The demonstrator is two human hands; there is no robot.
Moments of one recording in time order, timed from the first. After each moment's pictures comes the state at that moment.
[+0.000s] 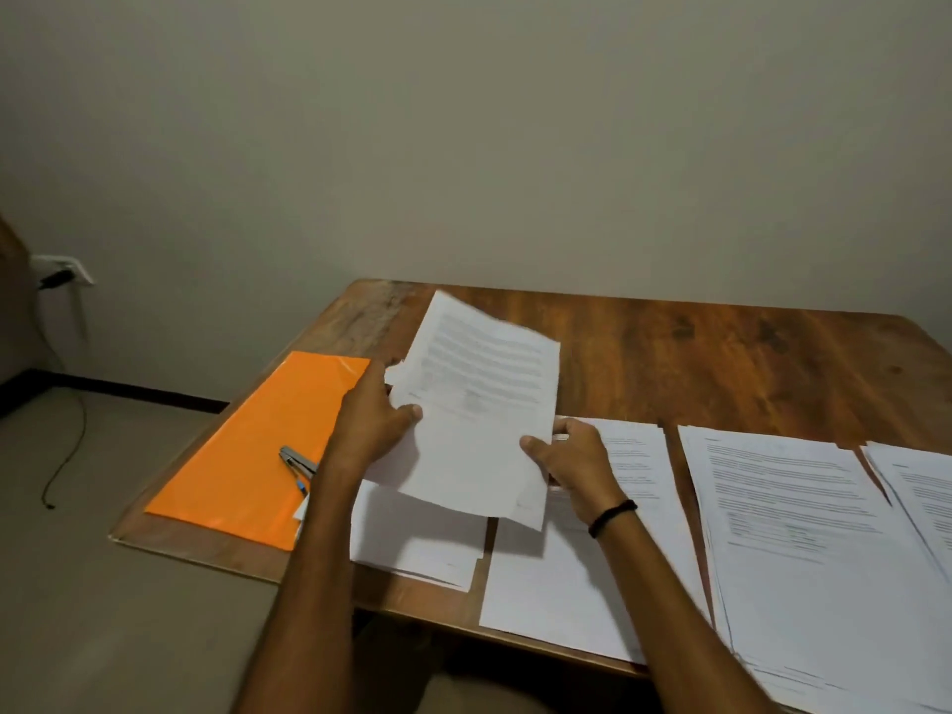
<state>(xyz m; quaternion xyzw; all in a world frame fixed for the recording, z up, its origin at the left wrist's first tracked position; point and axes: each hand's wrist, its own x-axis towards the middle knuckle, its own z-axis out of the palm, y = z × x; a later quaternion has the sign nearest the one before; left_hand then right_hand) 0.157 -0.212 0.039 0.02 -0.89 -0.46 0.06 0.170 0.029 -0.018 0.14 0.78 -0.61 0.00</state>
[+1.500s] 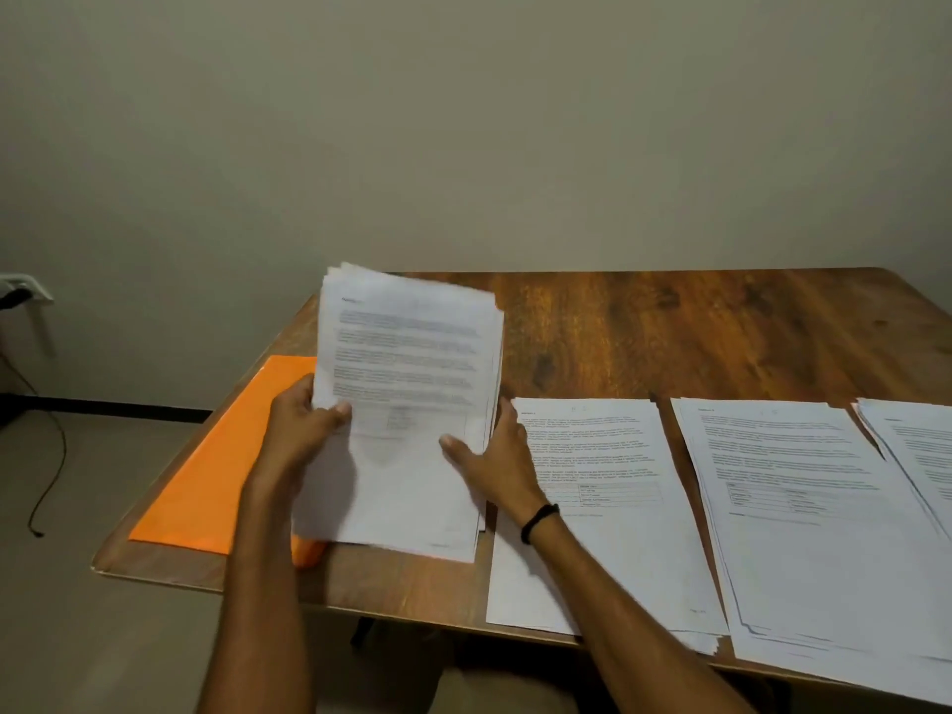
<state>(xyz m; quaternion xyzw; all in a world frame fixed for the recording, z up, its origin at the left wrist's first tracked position) 0.142 -0.276 0.014 0.03 -0.80 -0.59 0.08 0.165 -0.044 -0.050 0.06 0.83 -0.55 -0.02</state>
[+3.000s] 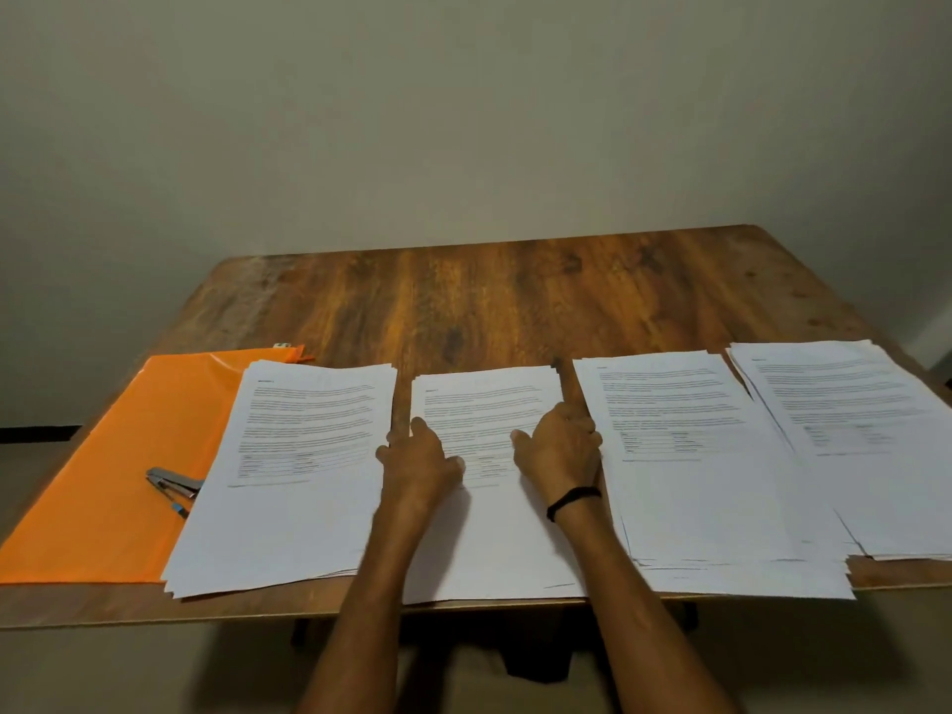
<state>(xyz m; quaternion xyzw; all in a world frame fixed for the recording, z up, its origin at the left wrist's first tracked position) 0.188 -0.062 -0.039 0.00 -0.96 -0.25 -0.11 0.218 0.087 -0.031 0.31 0.91 -0.26 0.00</state>
